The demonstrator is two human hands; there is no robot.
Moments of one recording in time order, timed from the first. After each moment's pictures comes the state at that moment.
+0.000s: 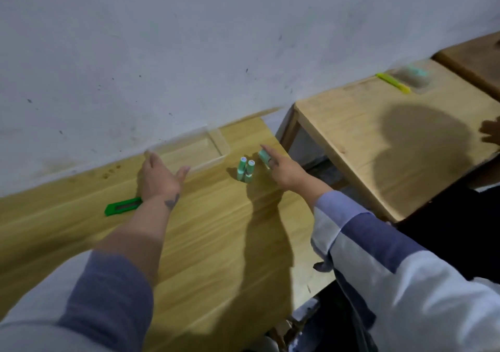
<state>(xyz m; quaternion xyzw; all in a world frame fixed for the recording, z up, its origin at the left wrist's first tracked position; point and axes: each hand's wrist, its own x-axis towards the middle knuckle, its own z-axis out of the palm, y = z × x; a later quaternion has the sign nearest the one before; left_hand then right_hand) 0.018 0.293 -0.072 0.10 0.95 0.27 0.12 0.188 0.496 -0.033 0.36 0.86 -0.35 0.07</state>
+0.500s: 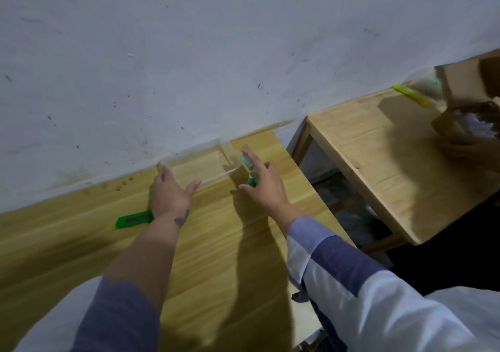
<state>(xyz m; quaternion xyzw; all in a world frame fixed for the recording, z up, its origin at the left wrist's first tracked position) 0.021 0.296 -0.072 0.09 0.95 0.29 0.13 0.146 0.450 -0.045 0.33 0.87 -0.37 -0.08</state>
